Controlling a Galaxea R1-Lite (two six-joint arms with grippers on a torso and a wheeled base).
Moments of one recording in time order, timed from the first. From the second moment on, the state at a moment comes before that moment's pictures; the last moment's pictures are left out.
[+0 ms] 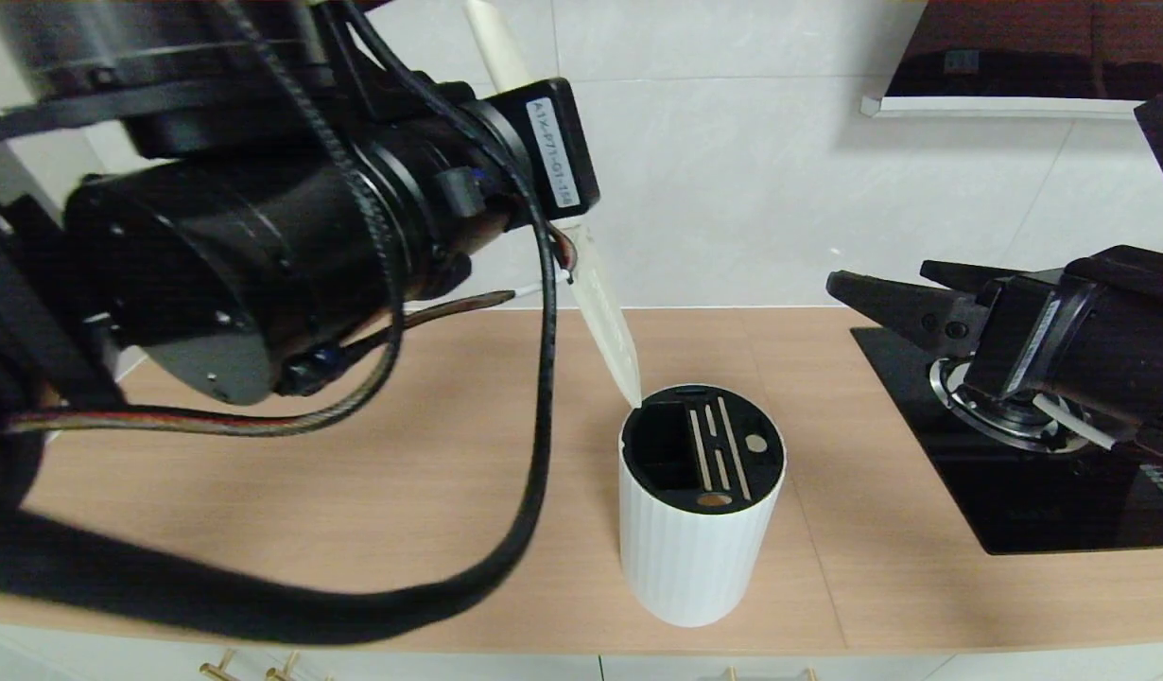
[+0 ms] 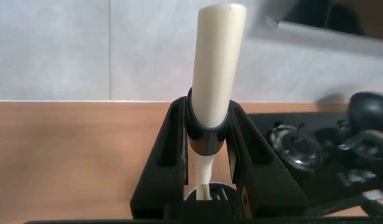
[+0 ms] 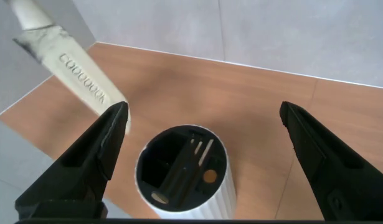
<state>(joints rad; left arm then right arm) -0.88 1.61 -1.32 -0.38 0.56 -0.21 0.68 1.30 -0.82 -0.52 -0.15 0.12</state>
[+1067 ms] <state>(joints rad) -0.96 1.81 -1.38 -0.36 0.67 -0.20 0.66 1.32 -0.82 -0.52 -0.14 0.12</state>
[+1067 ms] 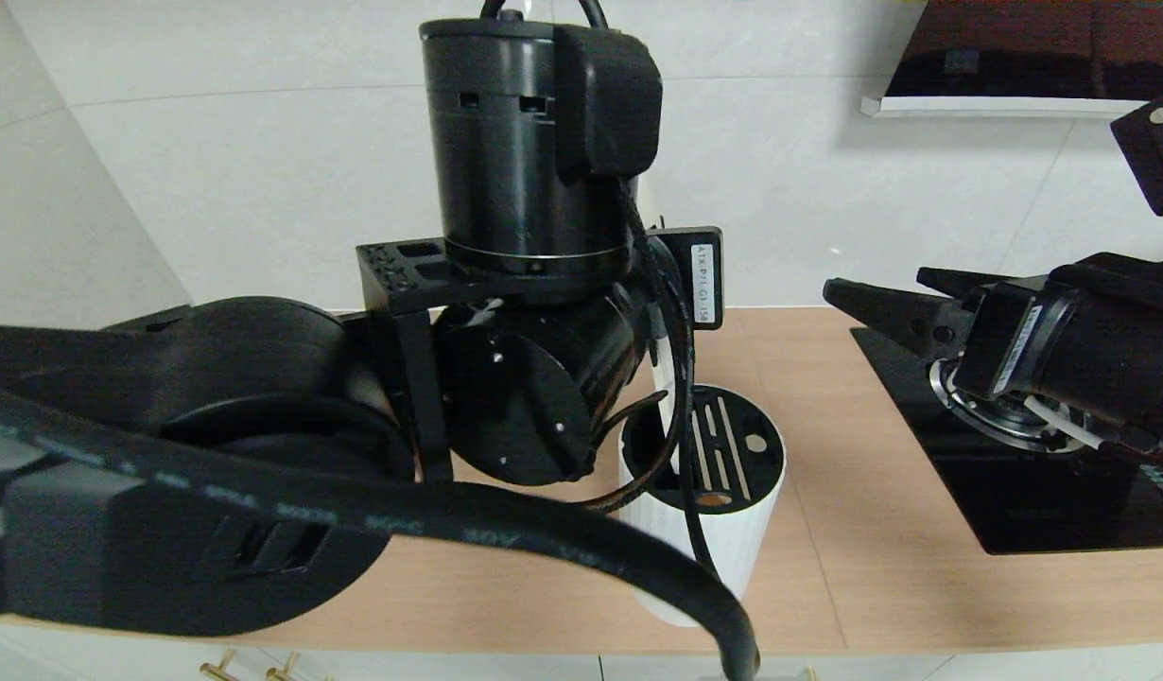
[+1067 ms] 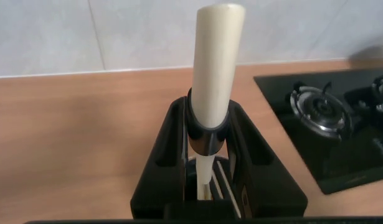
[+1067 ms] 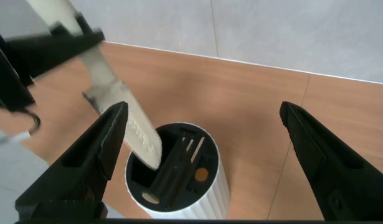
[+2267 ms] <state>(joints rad) -1.00 1.95 -1.31 -0.35 0.67 -0.26 0.66 1.34 -0.81 -0.52 -0.14 0.12</state>
